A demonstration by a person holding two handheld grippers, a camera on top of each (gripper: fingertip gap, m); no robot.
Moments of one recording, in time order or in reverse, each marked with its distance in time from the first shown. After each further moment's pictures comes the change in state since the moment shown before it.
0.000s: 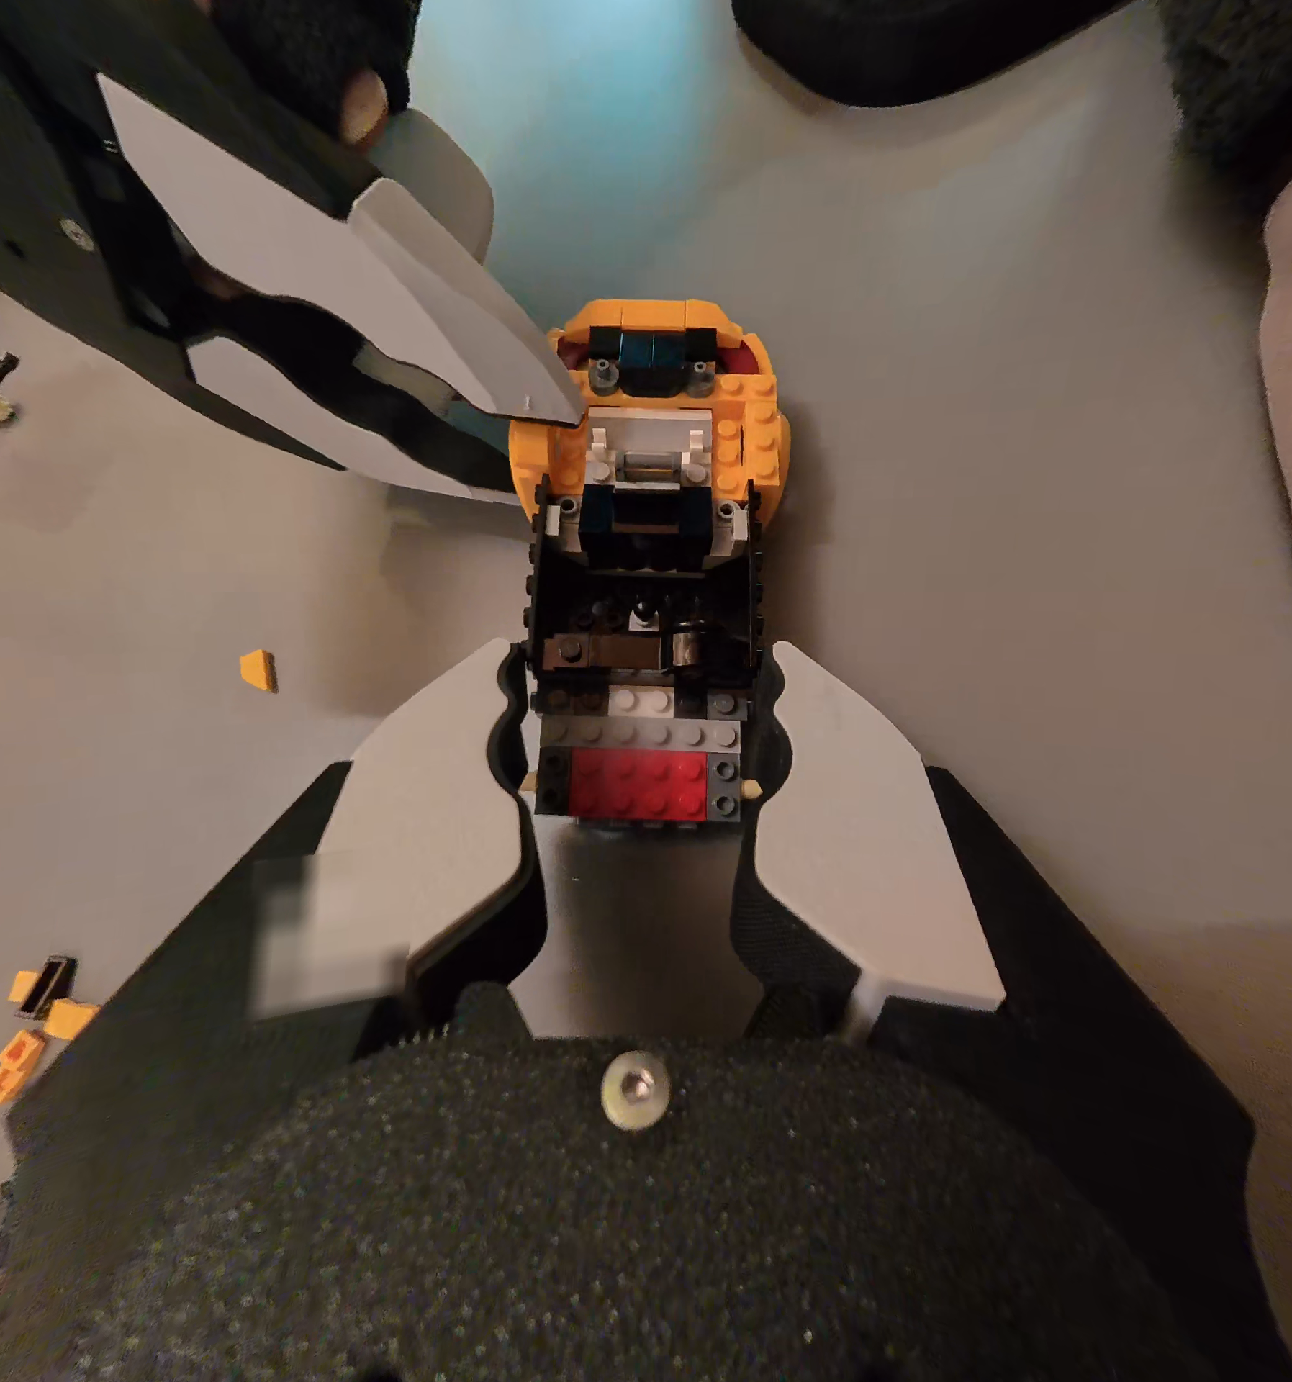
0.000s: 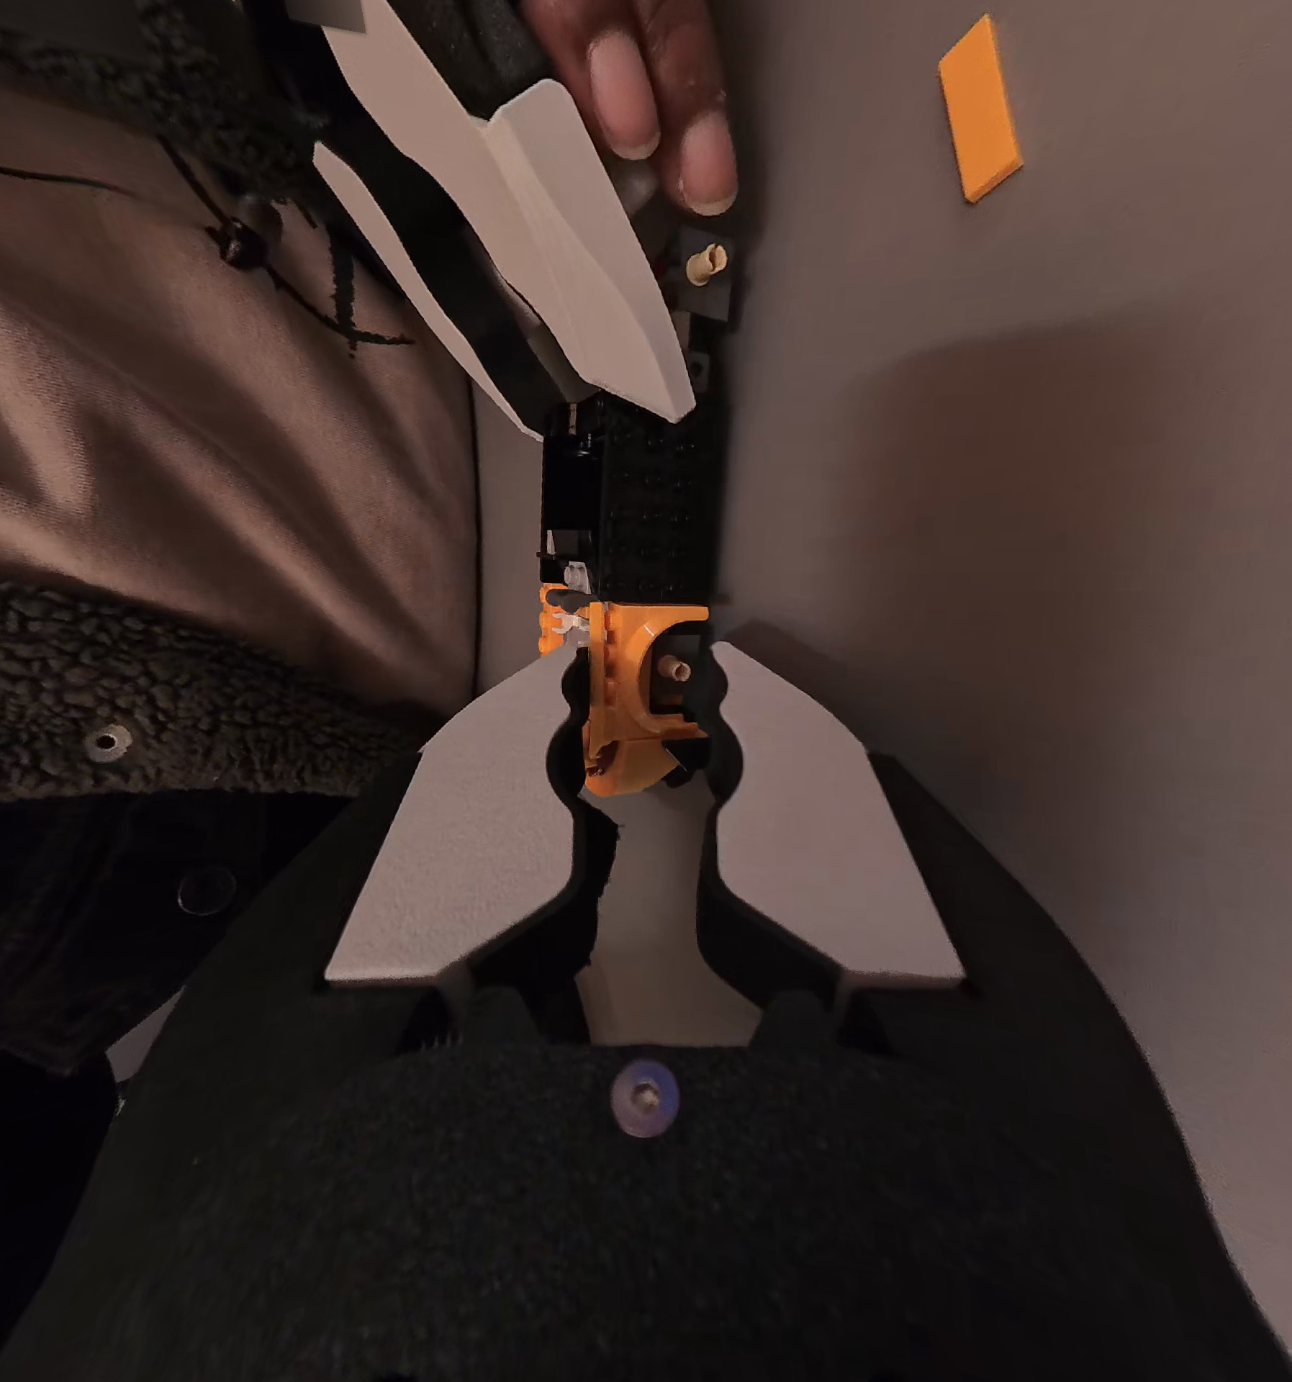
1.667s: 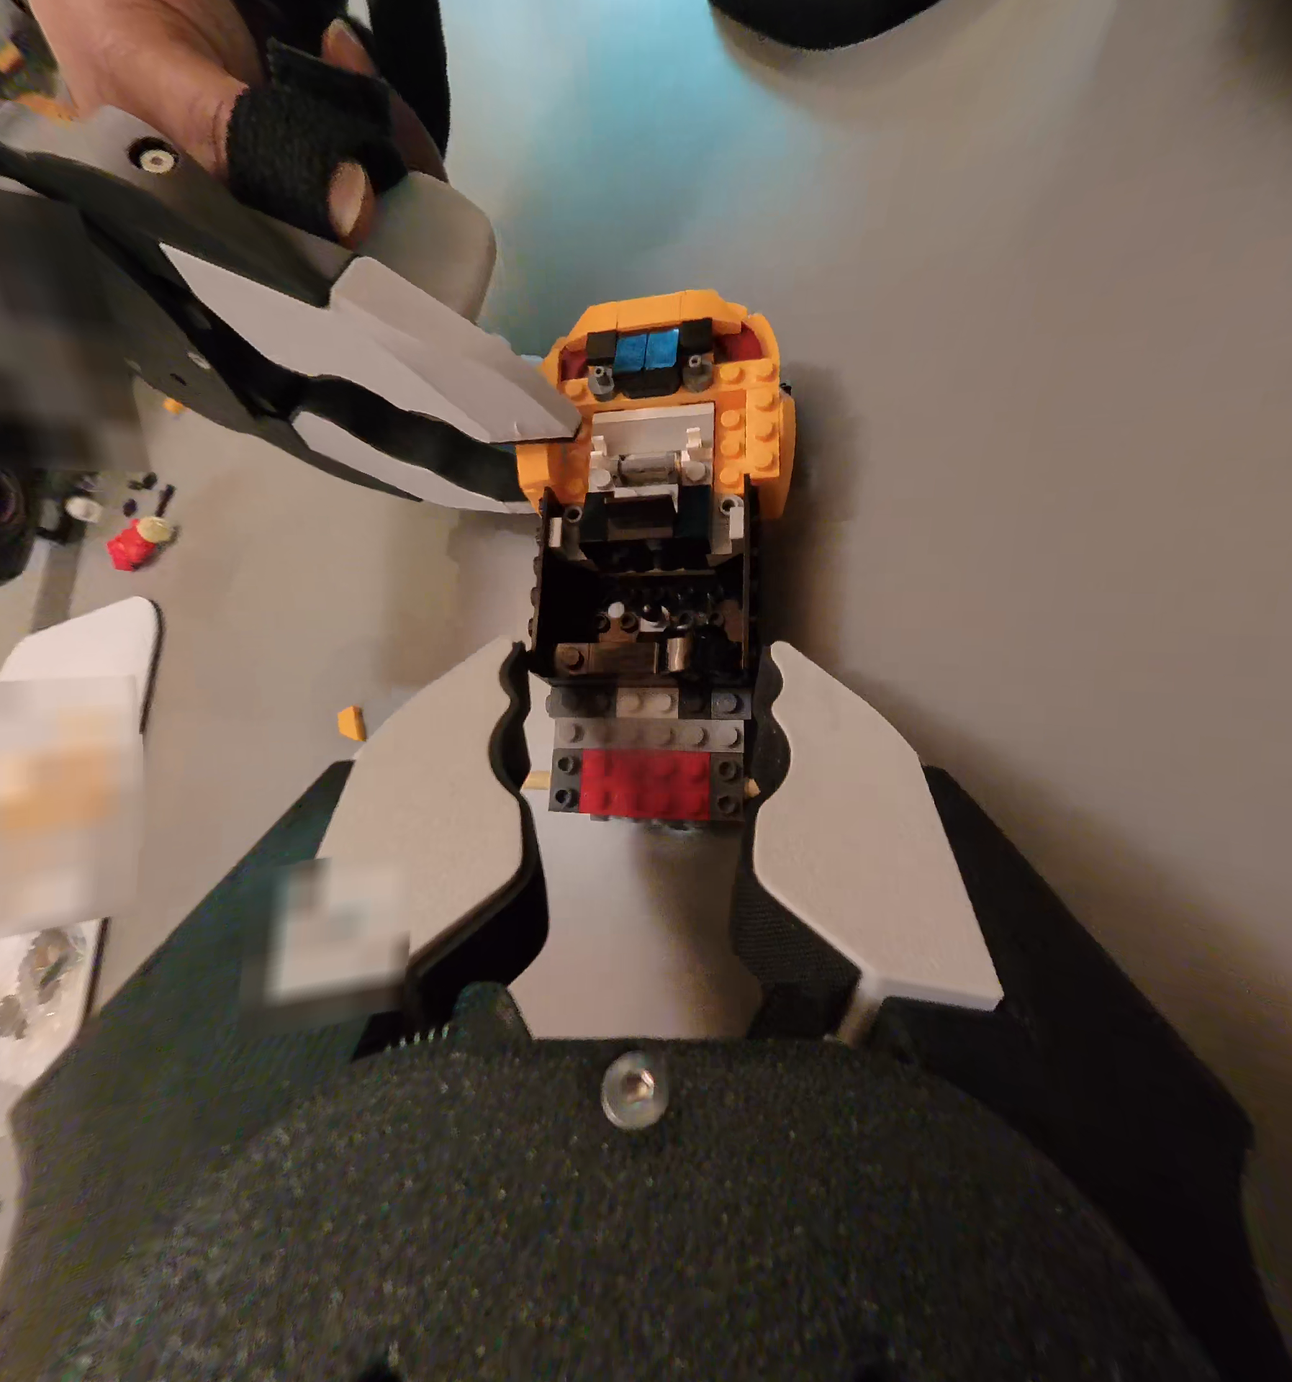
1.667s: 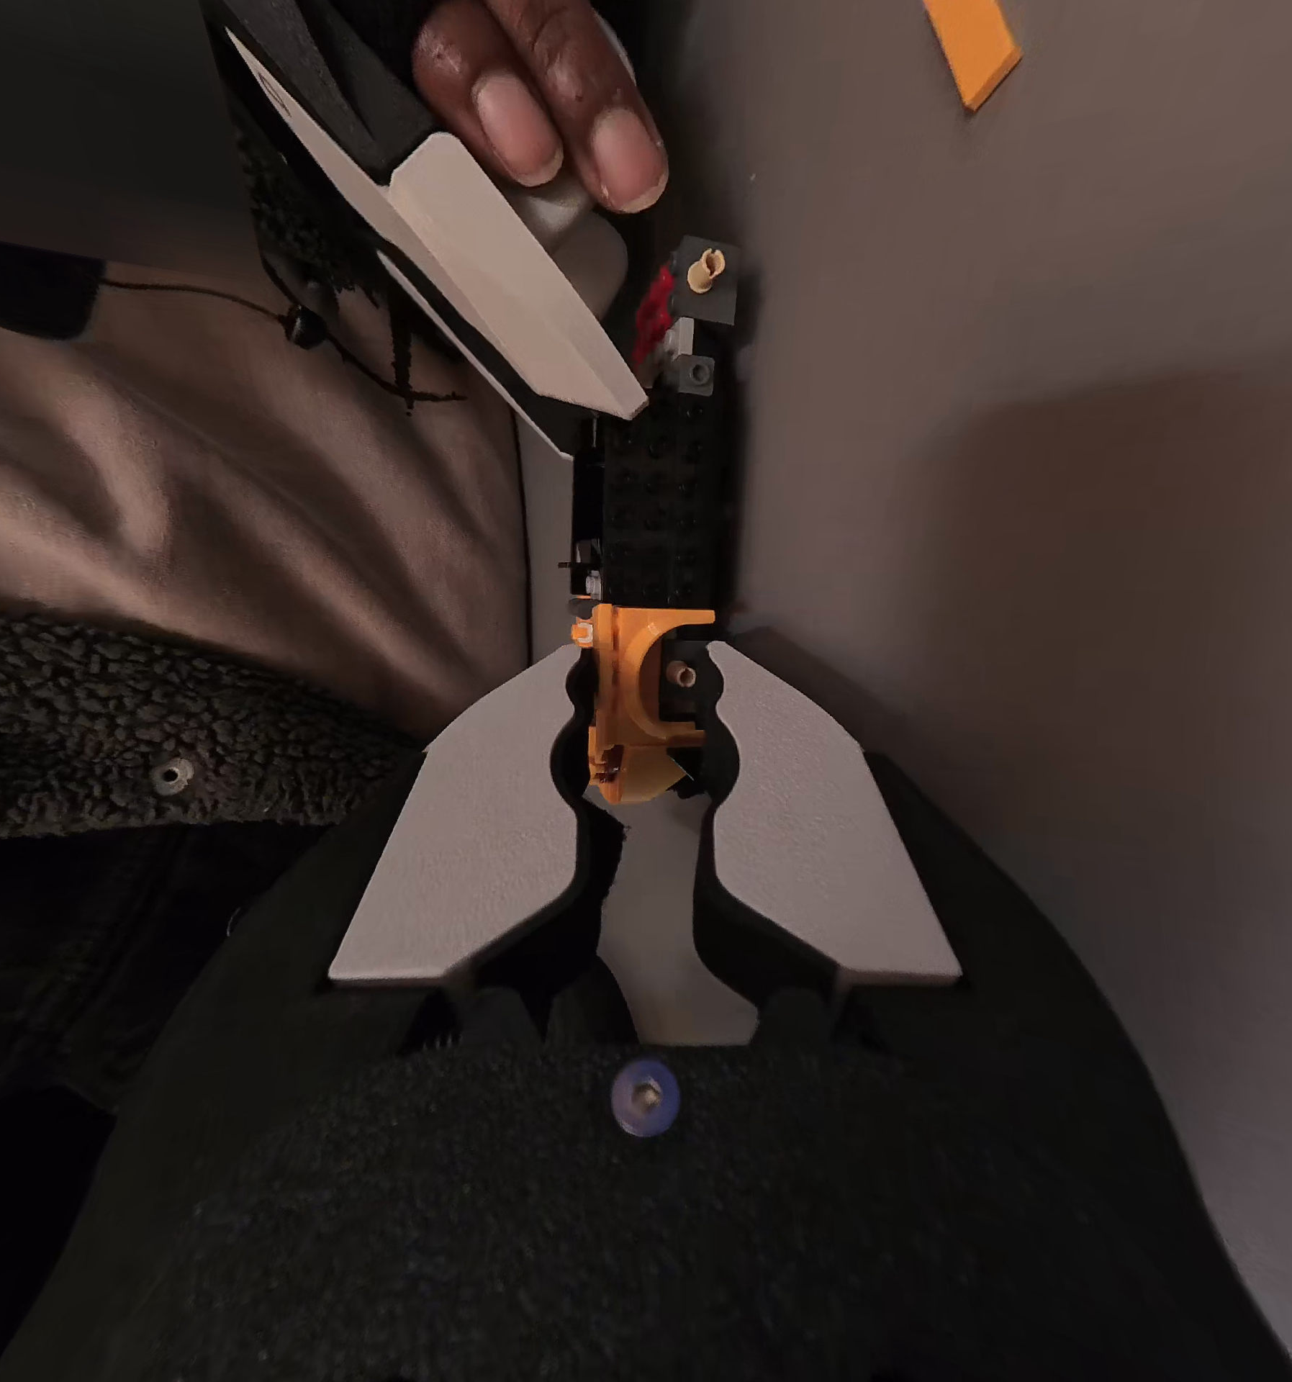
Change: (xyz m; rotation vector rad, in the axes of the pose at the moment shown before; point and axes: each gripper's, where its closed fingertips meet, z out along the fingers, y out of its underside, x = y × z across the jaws) left arm -0.002 -0.007 0.001 -0.020 -0.130 0.231; right arm -0.009 0.006 0.001 0.126 -0.059 0.103
